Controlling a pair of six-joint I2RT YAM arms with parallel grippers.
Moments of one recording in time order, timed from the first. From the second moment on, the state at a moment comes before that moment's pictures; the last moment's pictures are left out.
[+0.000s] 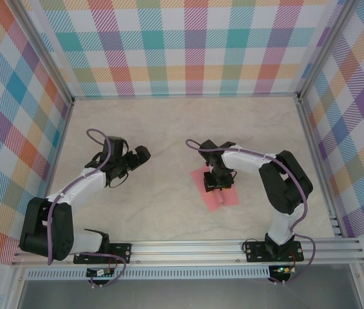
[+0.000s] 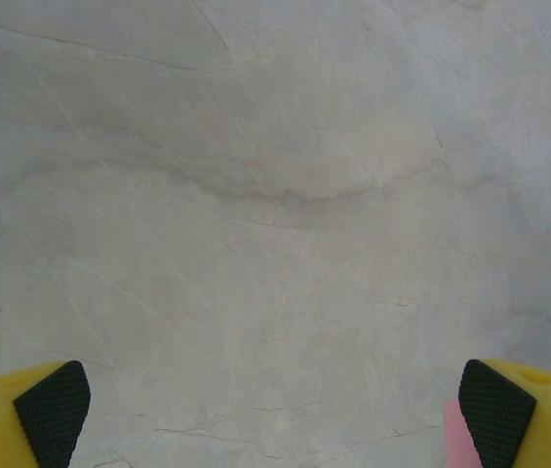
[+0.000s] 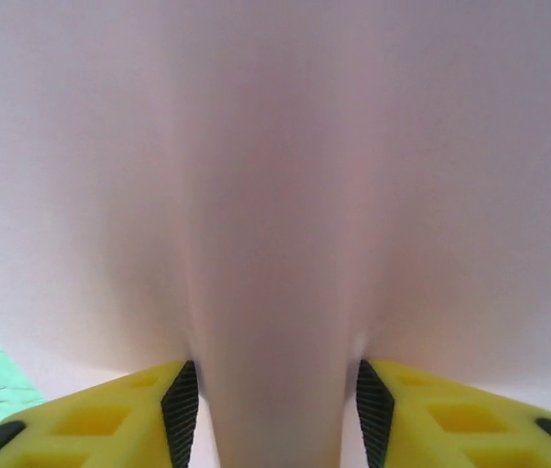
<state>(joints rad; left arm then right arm) -0.23 1.32 0.72 -0.24 0.15 -0.76 0.66 1.82 1.14 -0.89 -0.08 0.46</state>
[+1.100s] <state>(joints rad) -0.40 1.35 0.60 0.05 0.27 -0.87 0.66 1.68 0.97 -0.47 -0.33 0.62</state>
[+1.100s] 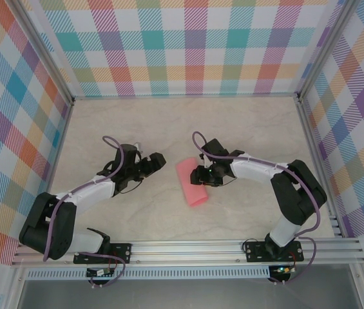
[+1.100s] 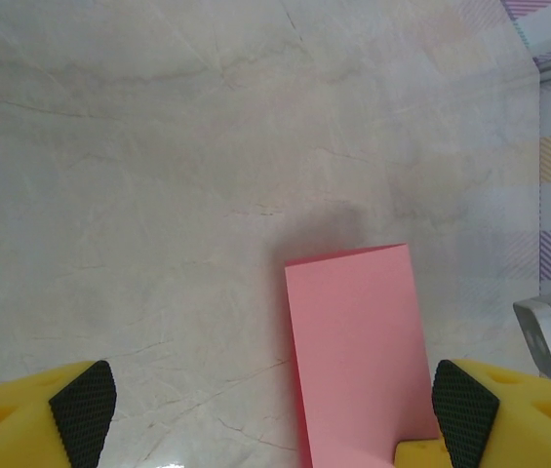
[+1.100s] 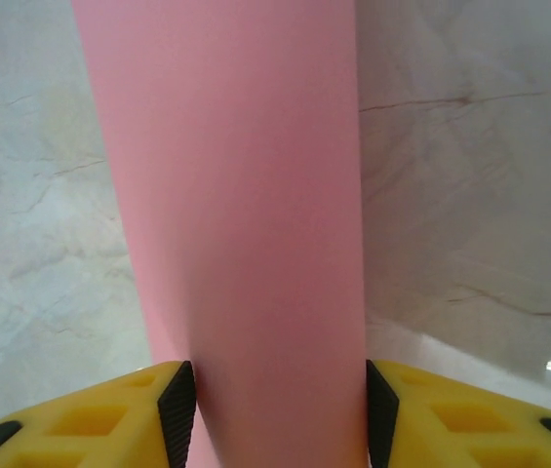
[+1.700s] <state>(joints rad) -0.49 1.46 0.63 0.08 0.27 -0.88 0.66 1.71 0.98 -0.54 -0.18 0.57</state>
